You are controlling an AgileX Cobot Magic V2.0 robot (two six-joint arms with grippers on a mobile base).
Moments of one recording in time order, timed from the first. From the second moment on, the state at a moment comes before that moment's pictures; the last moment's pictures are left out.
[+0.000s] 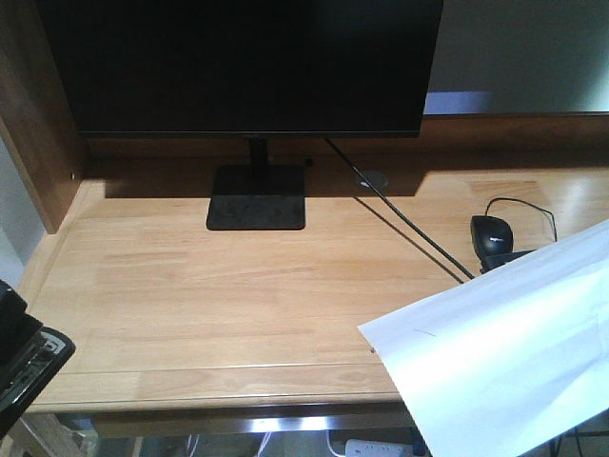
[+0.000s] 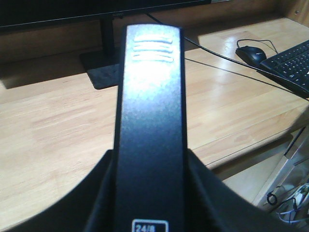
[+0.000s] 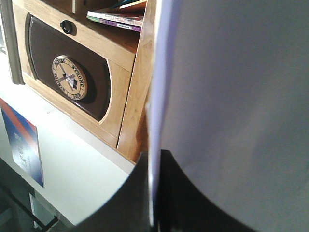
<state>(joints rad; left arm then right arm) -0.42 0.27 -0.42 -0.07 0.63 0.00 0.24 0.47 0.01 -0.18 -0.88 1.31</state>
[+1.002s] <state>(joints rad) -0.42 0.65 -0.68 0.00 0.52 -0.01 0.24 0.47 0.01 -0.18 -0.88 1.31</state>
